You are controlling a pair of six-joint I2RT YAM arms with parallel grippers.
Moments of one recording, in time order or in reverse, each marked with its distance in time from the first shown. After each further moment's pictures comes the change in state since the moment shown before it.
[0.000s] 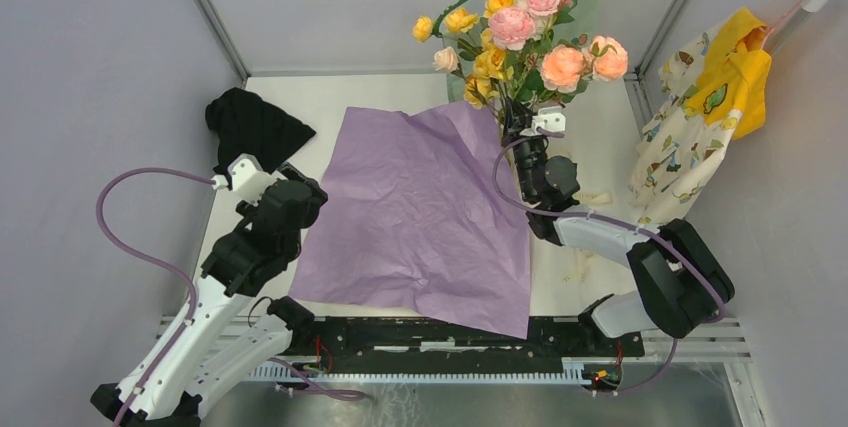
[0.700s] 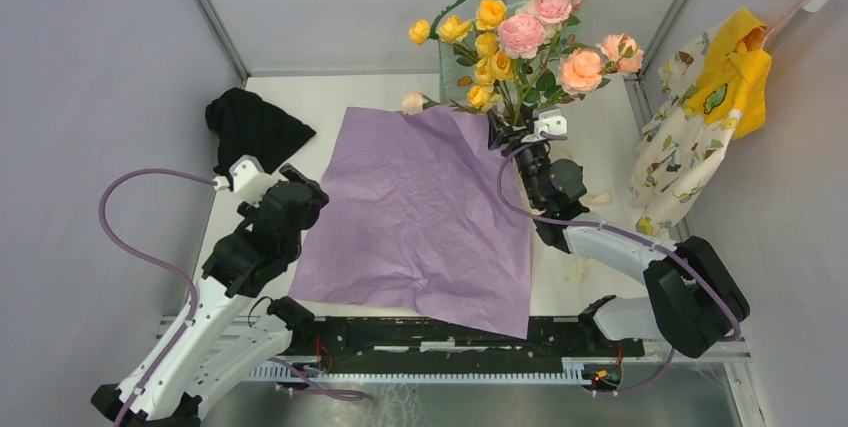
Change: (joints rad) left arm 0.000 -0.008 -0.013 0.004 0.010 0.000; right arm 0.000 -0.101 -0.045 -0.122 -0.105 0.051
